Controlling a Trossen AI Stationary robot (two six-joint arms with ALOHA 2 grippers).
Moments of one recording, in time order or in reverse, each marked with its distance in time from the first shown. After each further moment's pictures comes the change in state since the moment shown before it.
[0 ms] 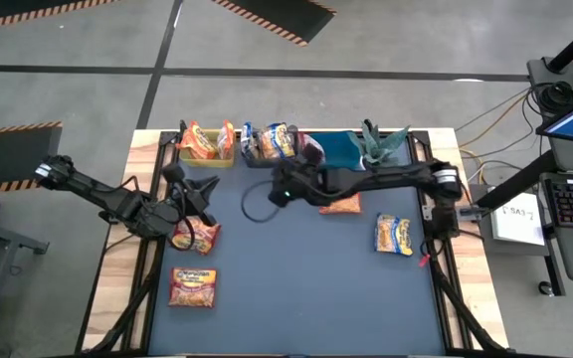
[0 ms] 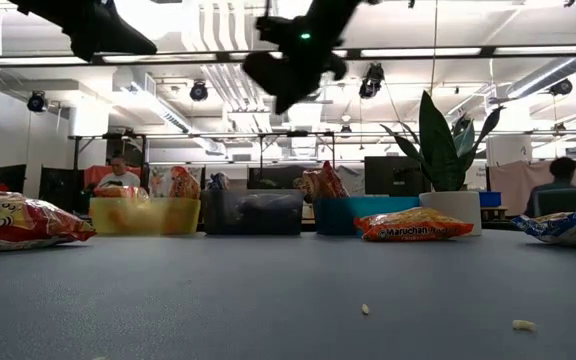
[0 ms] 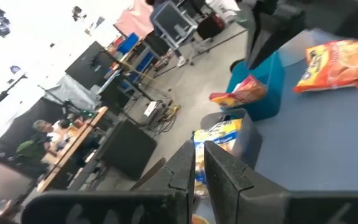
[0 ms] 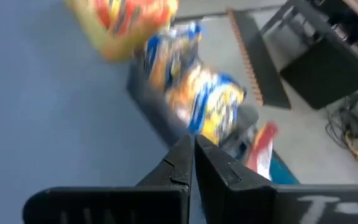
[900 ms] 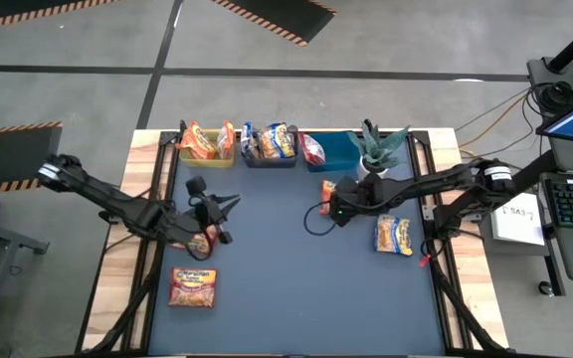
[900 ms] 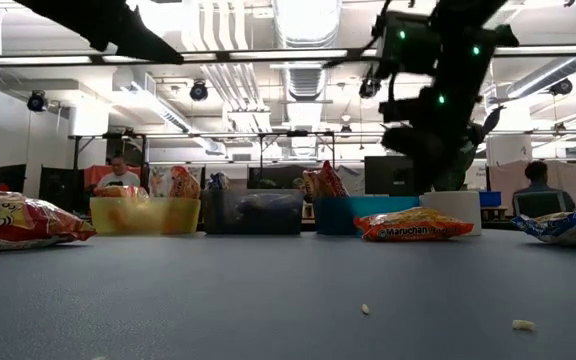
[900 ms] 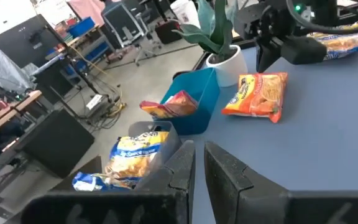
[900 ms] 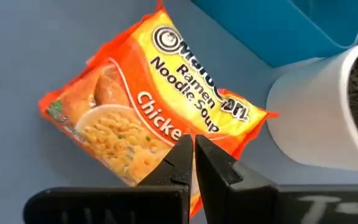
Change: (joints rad) left arm 0.001 0.219 0.010 0.153 0.182 -0.289; right arm -0.001 -0.369 -0.729 -0.138 -0.241 0.505
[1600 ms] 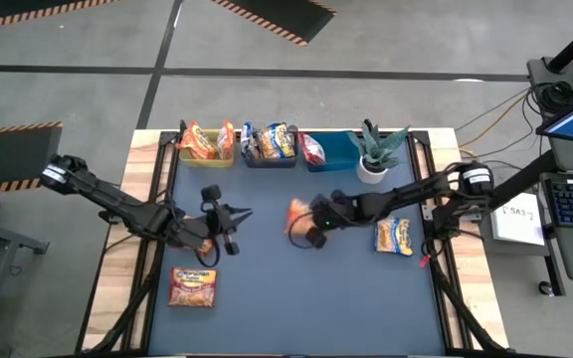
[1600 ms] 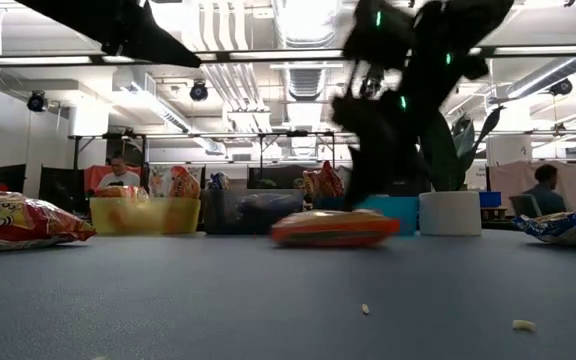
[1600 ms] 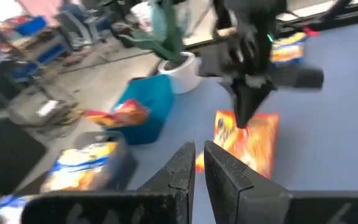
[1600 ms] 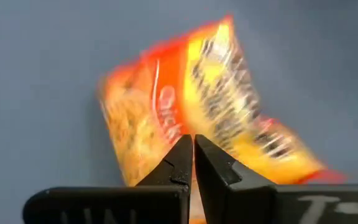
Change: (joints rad) left arm 0.010 0.102 0.000 0.127 0.176 -0.019; right arm 0.061 0.146 0.011 0.554 -0.271 -0.181
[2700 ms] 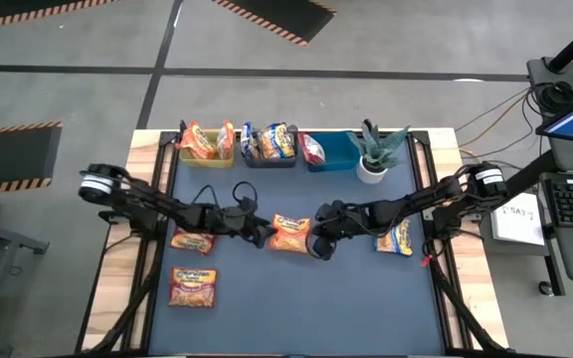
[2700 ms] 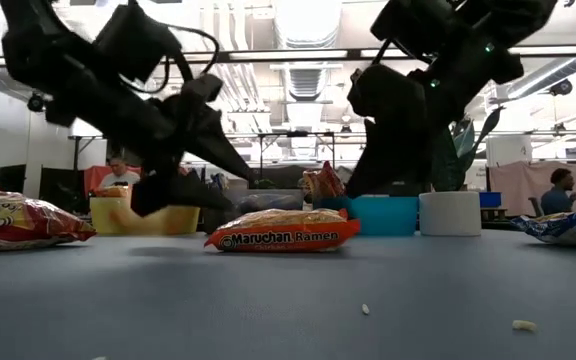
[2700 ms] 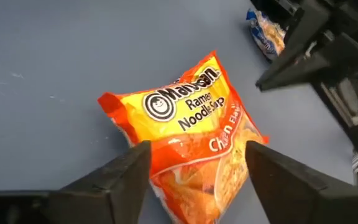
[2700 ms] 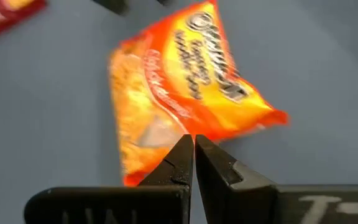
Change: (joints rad) left arm 0.306 0.487 -0.145 0.535 0.599 -0.971; right arm 0.085 -0.078 -0.153 0.223 -0.078 0.044
